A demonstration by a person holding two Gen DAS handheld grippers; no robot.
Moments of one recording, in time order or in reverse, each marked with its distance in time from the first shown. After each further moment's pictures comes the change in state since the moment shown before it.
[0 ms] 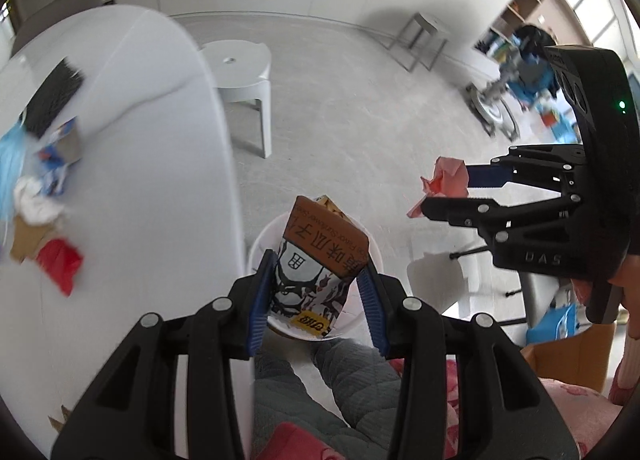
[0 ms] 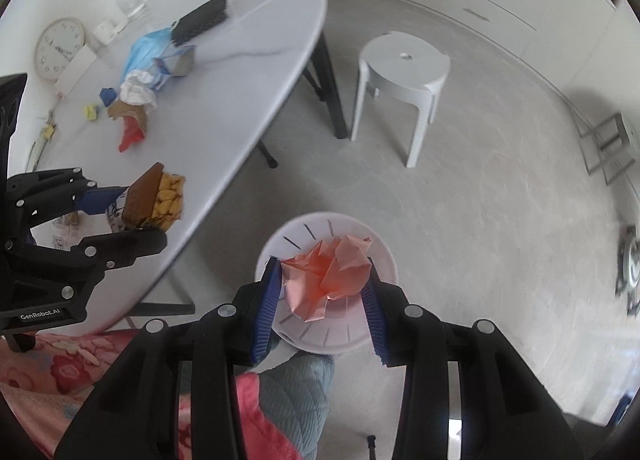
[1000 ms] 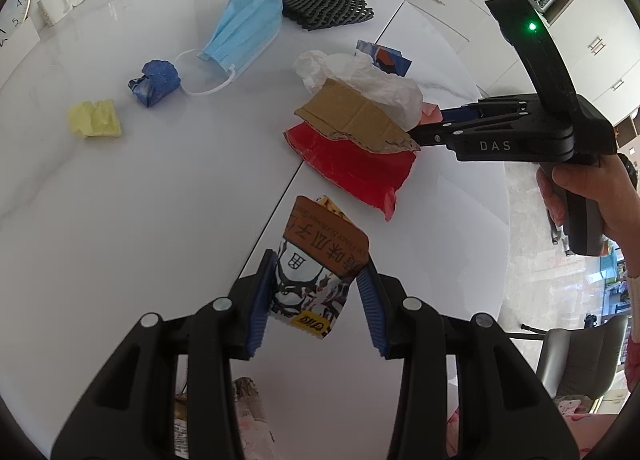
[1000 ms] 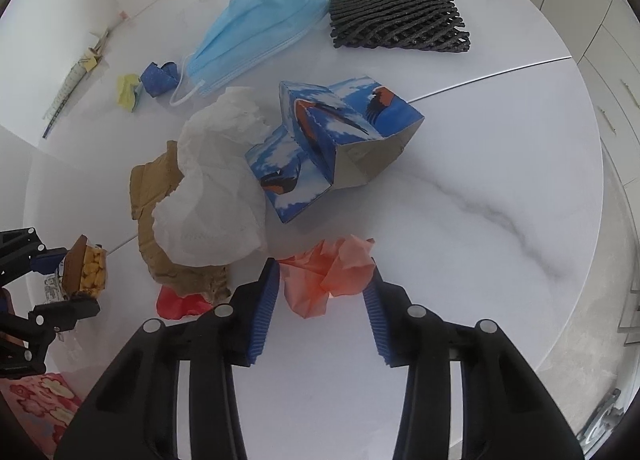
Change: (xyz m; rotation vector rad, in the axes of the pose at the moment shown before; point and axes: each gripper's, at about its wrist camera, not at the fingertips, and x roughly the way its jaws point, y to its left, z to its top) left arm -0.057 0.242 -0.116 -0.472 -0.094 0.184; right arm 0.160 0.224 0.199 -0.444 0.067 0.149
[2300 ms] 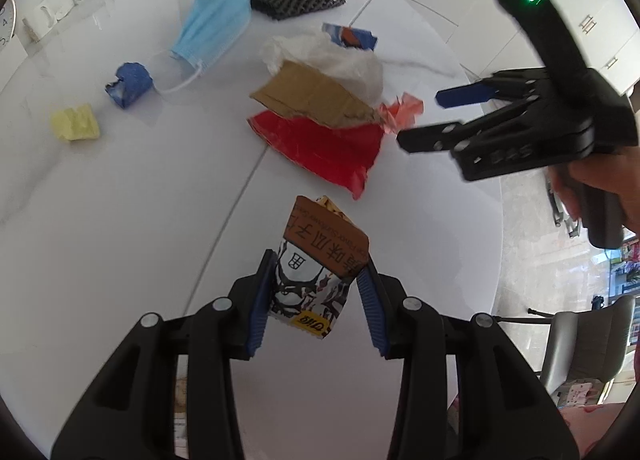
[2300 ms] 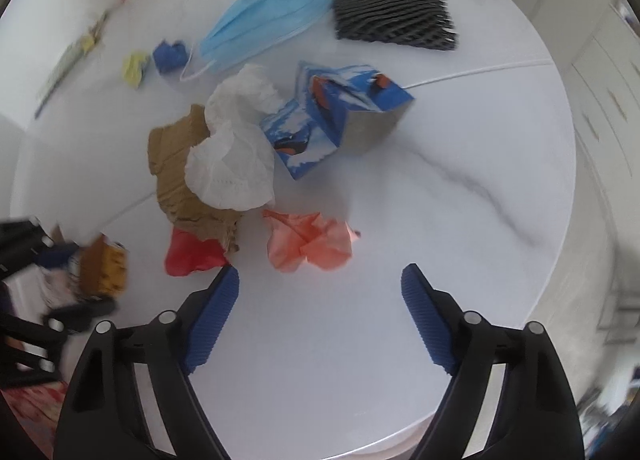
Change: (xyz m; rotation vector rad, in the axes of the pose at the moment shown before) left arm 0.015 -0.009 0.009 0.067 0.020 -0.009; right arm -0.012 0.016 -0.021 -0.070 0.054 -0.094
